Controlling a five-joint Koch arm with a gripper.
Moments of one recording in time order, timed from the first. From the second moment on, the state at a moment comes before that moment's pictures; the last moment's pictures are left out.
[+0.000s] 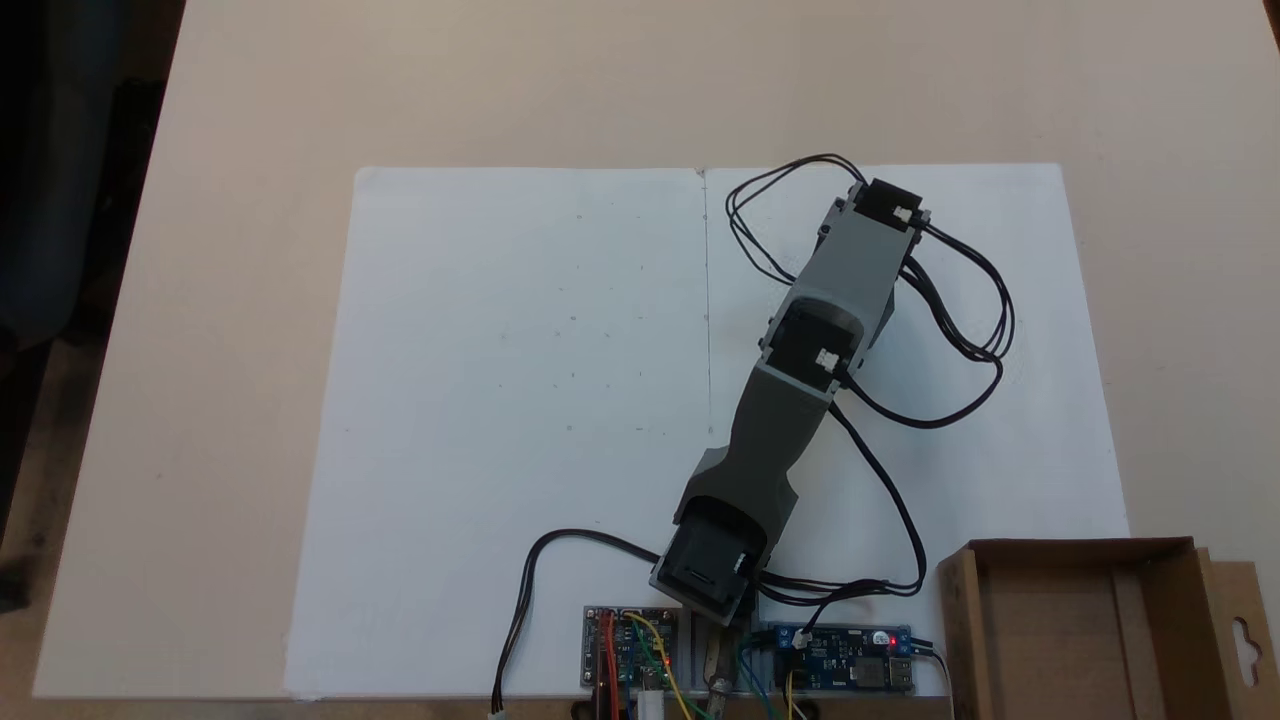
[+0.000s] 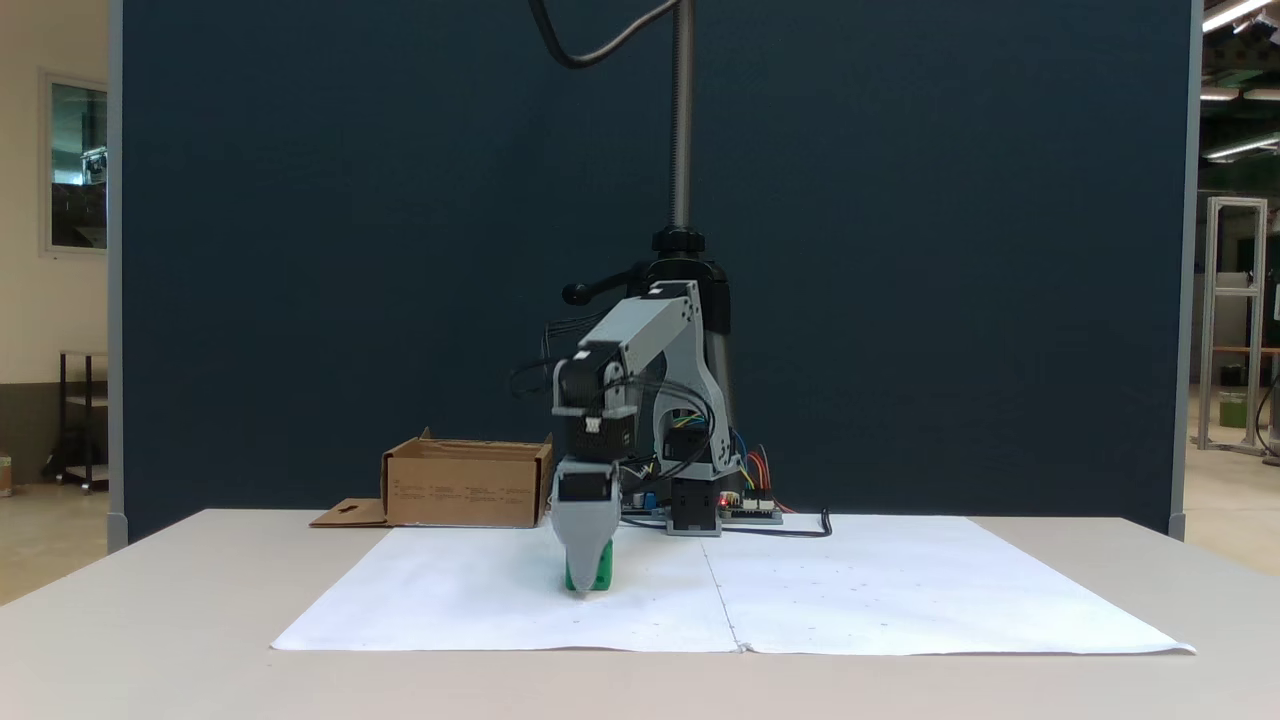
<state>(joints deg) 27.9 68.1 92.0 42.6 -24.7</state>
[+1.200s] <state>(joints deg) 30.0 68.2 91.9 40.5 -25.7</state>
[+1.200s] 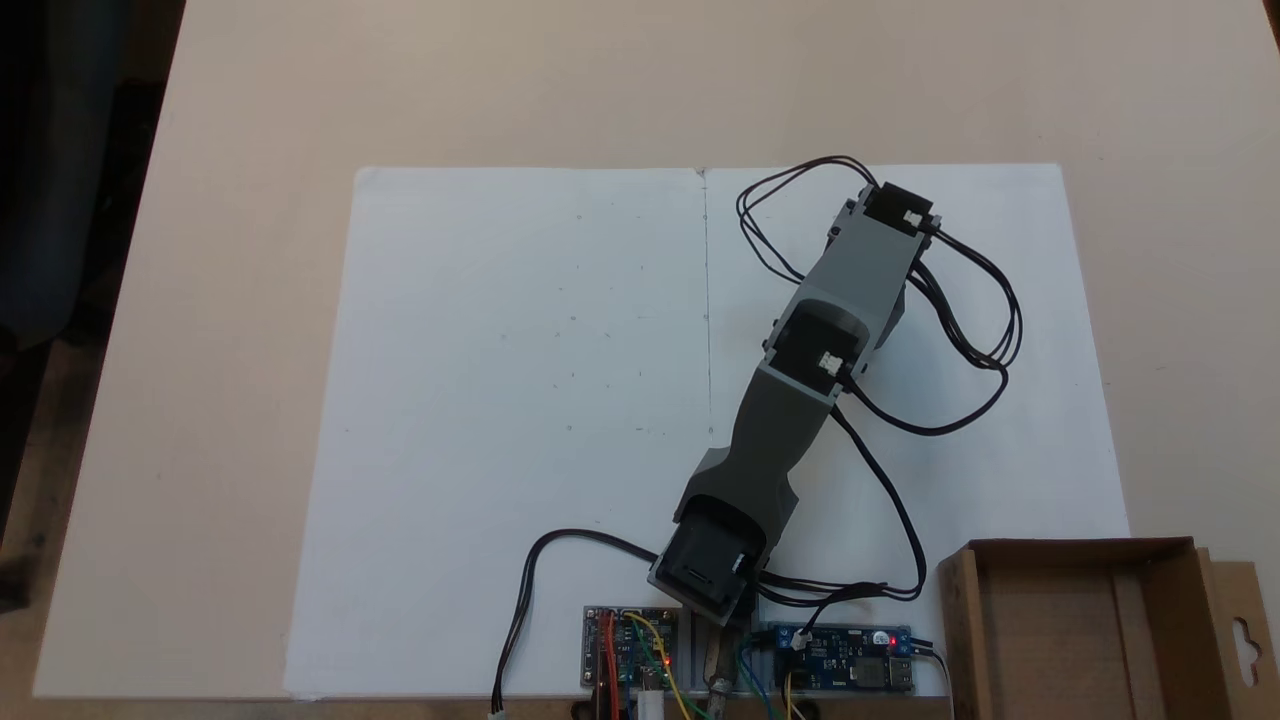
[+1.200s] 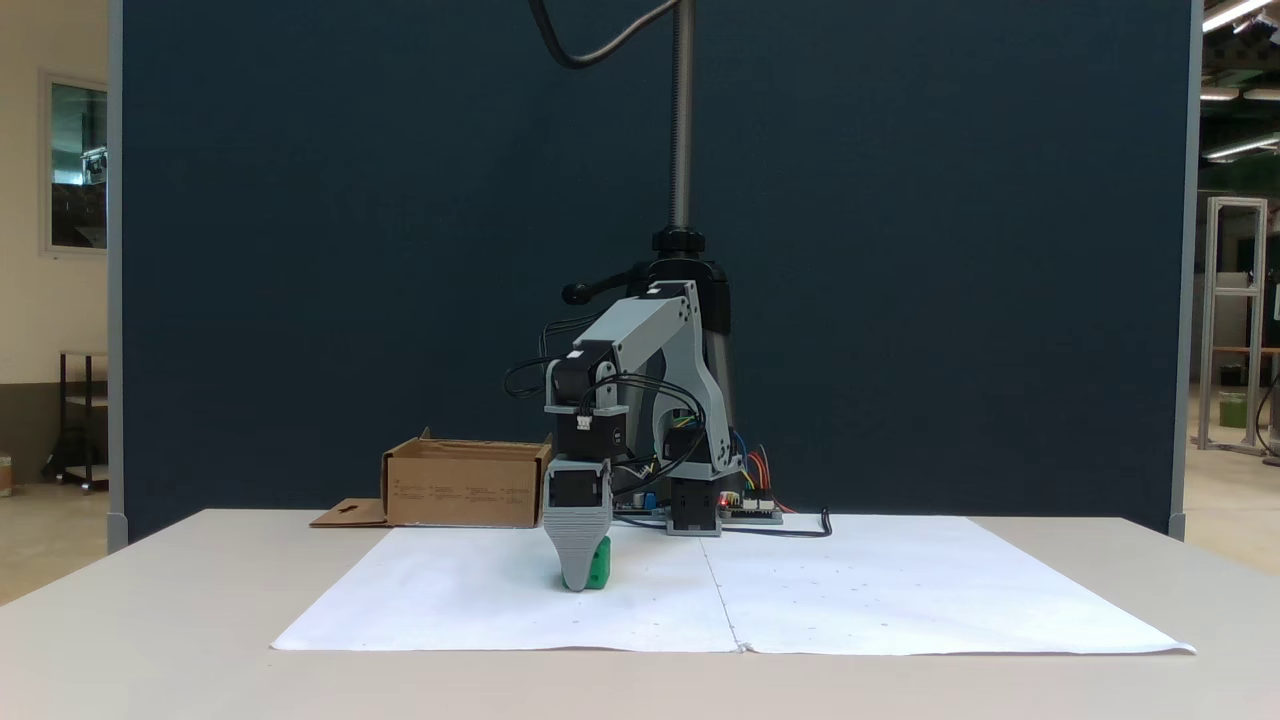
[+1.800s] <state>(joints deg) 49.7 102.9 92.0 35.2 -24.5</state>
